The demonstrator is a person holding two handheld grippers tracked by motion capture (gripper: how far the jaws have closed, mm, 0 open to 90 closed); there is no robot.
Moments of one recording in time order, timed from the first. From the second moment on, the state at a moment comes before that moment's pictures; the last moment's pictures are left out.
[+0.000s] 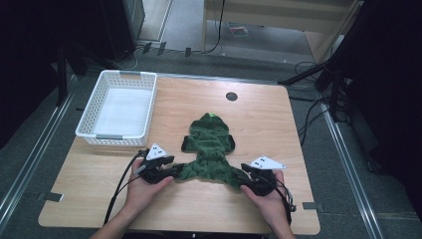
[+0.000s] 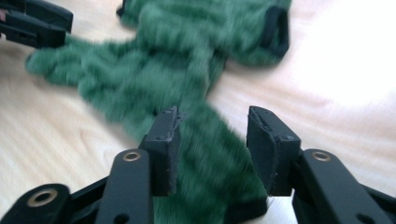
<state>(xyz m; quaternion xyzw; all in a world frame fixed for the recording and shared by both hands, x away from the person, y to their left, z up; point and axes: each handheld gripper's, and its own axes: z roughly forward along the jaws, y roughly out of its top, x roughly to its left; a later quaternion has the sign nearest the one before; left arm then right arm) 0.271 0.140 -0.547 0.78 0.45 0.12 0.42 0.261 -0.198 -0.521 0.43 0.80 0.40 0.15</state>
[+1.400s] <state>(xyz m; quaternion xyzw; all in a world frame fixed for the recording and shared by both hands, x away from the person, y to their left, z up) 0.192 0.366 -0.536 0.62 0.55 0.23 0.50 0.234 -0.329 -0.530 0.53 0.69 0.45 0.23</state>
